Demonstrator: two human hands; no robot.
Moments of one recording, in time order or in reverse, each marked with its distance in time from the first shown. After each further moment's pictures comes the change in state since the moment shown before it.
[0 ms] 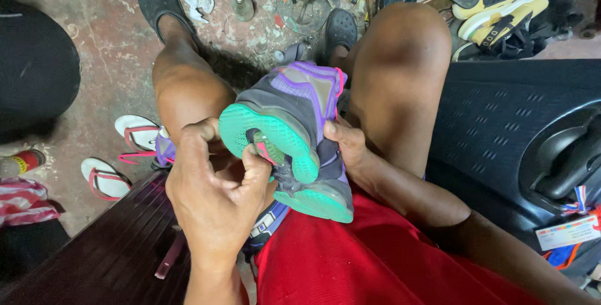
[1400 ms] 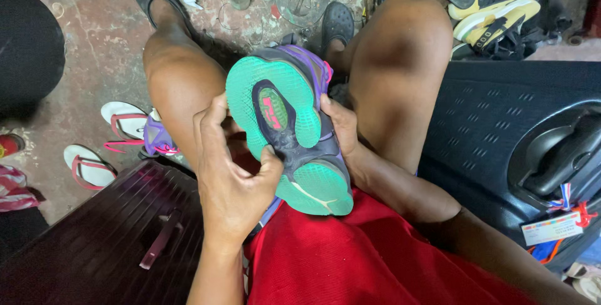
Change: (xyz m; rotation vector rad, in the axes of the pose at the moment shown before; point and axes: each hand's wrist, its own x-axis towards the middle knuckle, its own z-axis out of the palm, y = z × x) left_hand -0.020 -0.014 0.024 -0.157 -0.082 -0.028; right_hand 0.010 -0.008 0.020 0.236 0.110 0.118
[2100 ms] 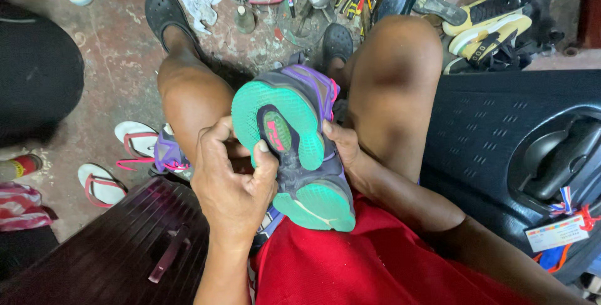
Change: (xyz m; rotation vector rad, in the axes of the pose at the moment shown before) left_hand 0.001 -0.002 0.002 0.088 0.154 0.046; right_hand -0.004 0.004 -0.052 -0.104 -0.048 0.050
